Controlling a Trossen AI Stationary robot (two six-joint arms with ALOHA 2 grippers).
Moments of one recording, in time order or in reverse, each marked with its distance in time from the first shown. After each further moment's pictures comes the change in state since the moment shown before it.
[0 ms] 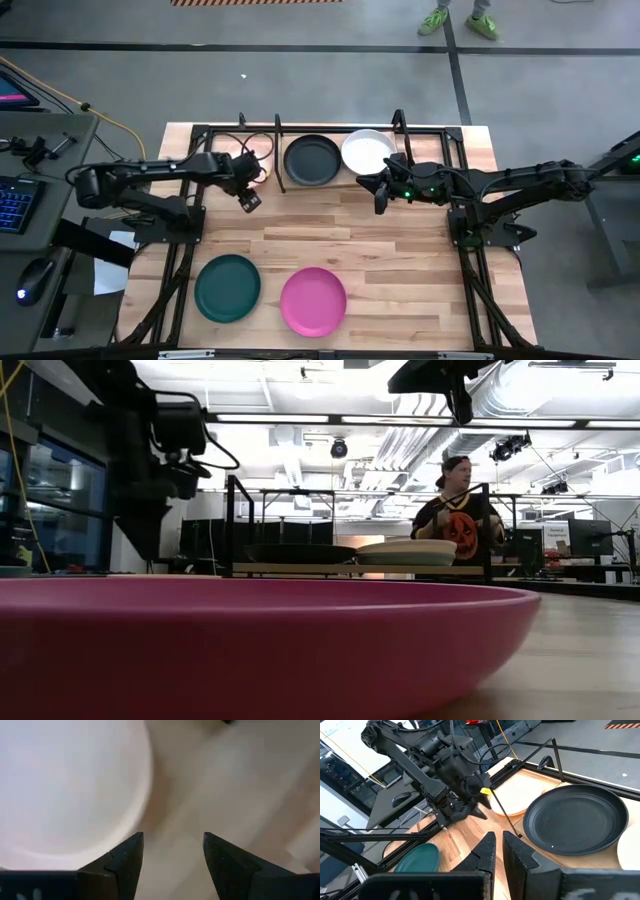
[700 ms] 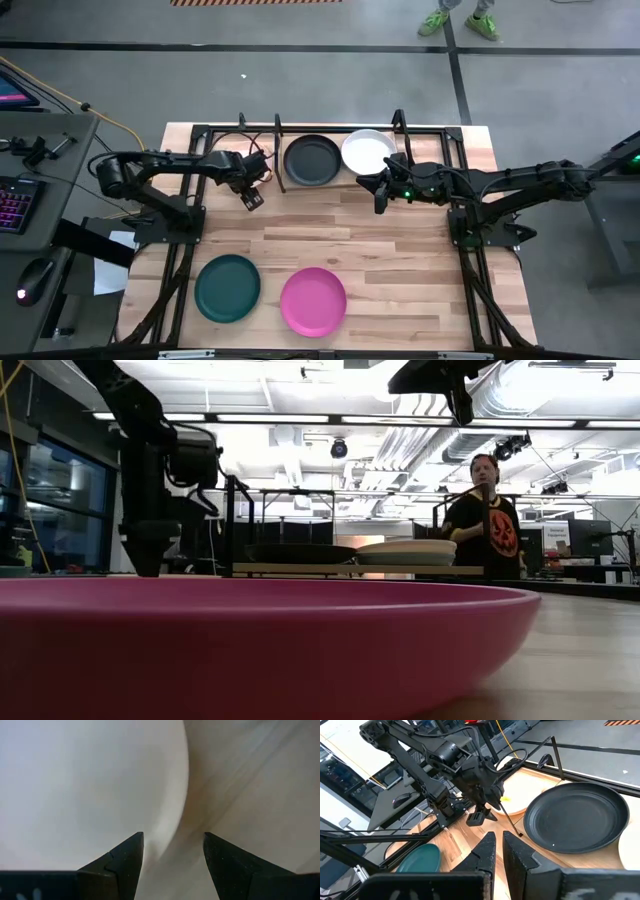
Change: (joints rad) left arm 0.070 0.213 0.000 0.081 -0.045 0.114; right arm 0.000 0.000 0.000 -0.003 0.000 0.019
